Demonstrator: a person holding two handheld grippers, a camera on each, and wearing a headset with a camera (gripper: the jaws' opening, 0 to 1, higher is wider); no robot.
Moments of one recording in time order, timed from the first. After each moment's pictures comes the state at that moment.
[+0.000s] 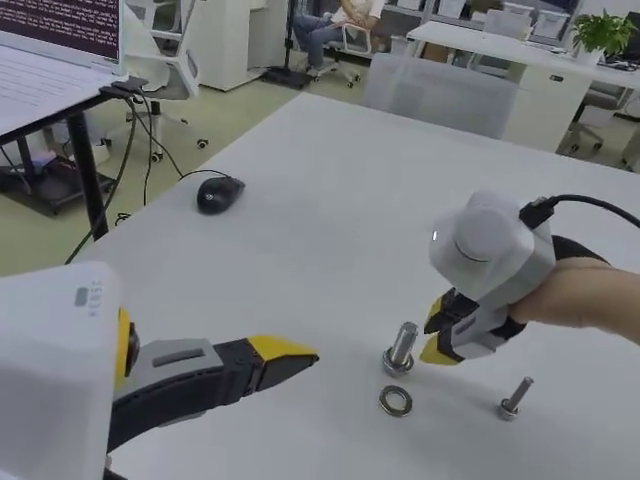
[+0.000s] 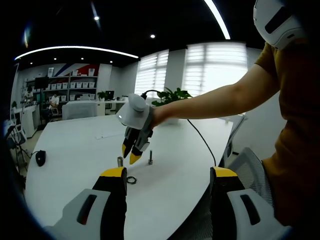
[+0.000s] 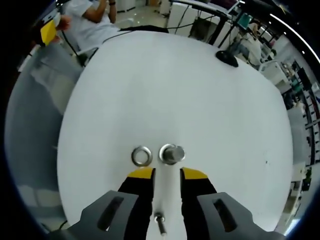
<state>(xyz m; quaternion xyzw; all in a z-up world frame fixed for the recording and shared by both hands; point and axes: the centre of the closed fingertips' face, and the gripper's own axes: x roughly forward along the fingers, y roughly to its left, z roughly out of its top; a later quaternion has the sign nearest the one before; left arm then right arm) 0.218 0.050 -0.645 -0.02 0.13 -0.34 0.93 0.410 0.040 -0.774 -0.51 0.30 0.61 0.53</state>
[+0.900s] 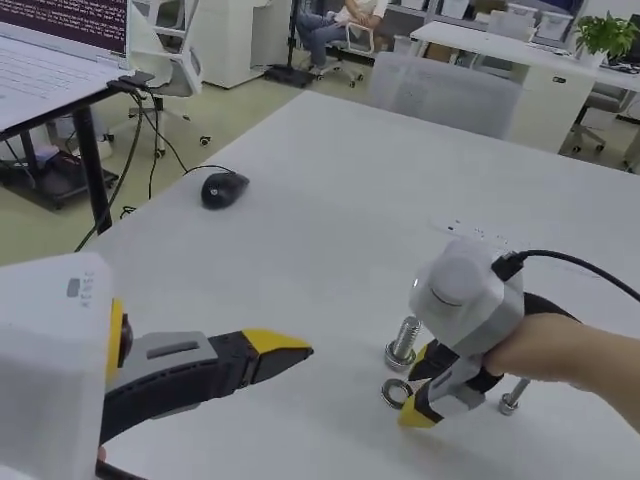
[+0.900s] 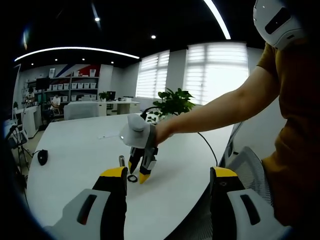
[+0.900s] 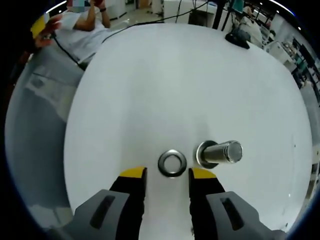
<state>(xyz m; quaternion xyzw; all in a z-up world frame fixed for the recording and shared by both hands) 0.211 0.056 -0.645 -0.02 0.12 -0.33 0.94 0.373 0.043 -0.826 -0.45 0.37 0.62 0.52</state>
